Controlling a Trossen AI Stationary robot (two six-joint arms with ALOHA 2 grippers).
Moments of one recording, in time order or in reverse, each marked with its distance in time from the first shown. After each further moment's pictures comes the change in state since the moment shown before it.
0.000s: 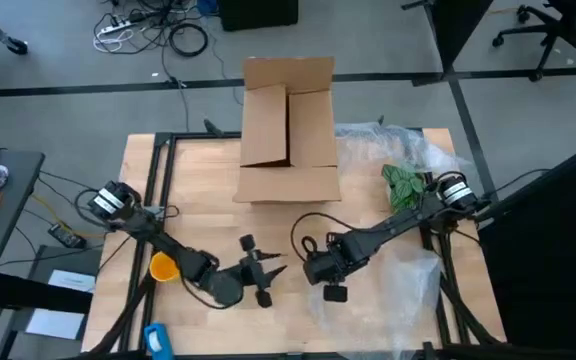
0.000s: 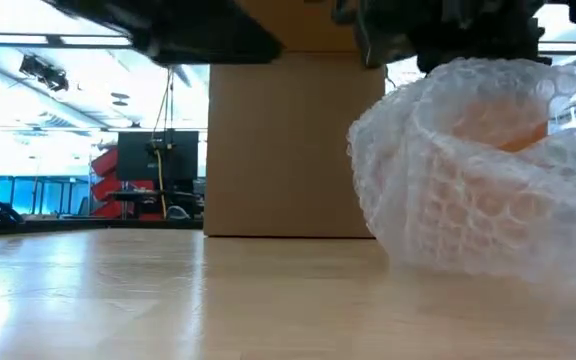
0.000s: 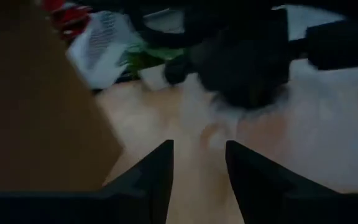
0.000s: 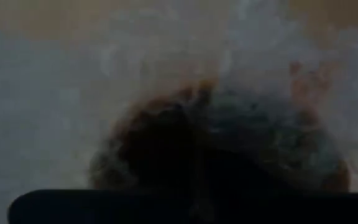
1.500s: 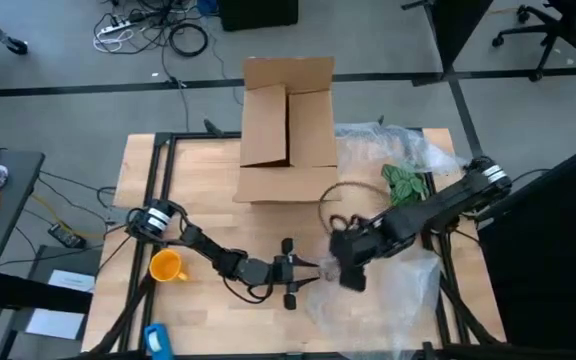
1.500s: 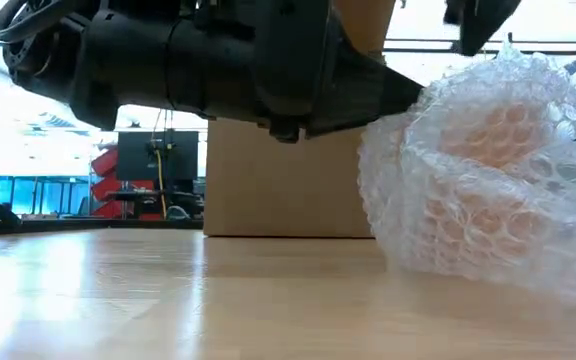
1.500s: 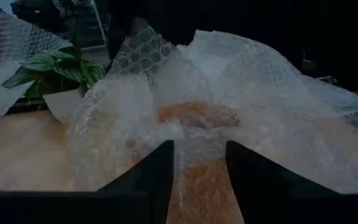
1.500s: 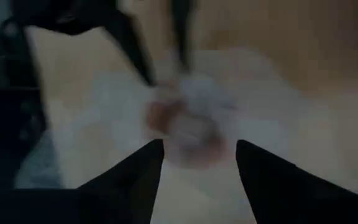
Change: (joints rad) left arm 0.153 0.366 0.131 0.454 0.390 0.089; right arm 0.040 -0.344 0.017 -0.229 0.193 0.215
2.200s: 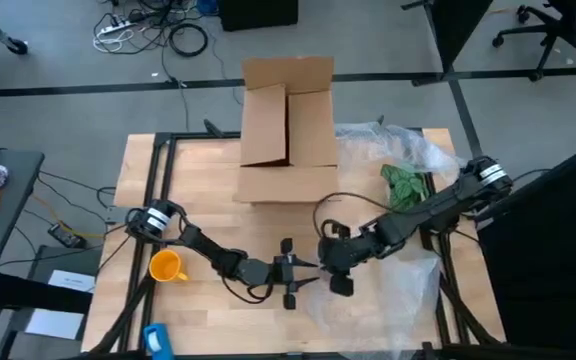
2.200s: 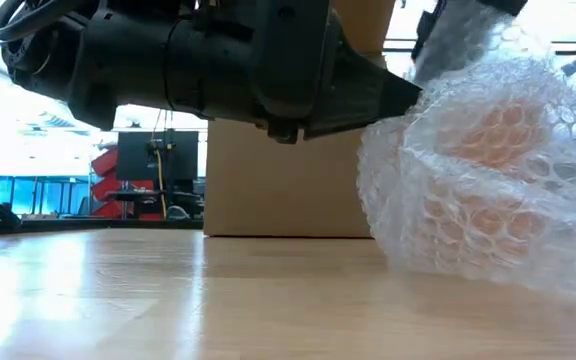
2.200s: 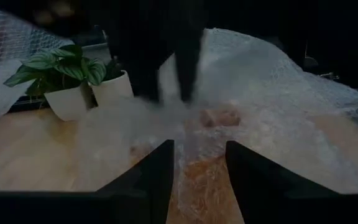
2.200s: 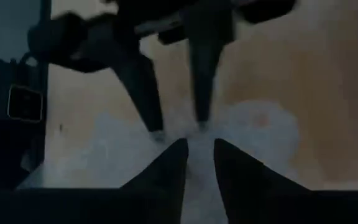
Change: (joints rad) left arm 0.000 -0.001 -0.001 -0.014 -0.015 0.000; right arm -0.023 0.051 -0.281 0.582 -0.089 -0.196
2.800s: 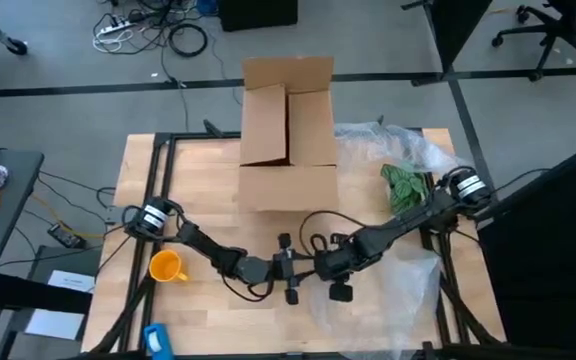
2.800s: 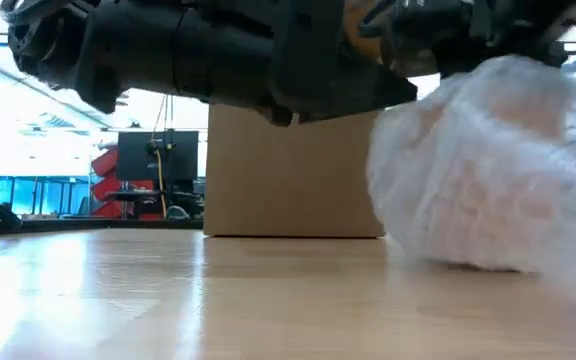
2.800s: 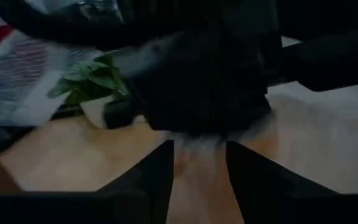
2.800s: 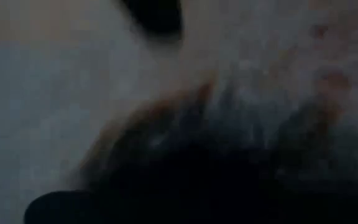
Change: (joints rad) left arm -0.009 -0.067 -0.001 -0.057 -0.106 0.105; right arm -0.003 0.203 0.047 -0.158 -0.118 0.005
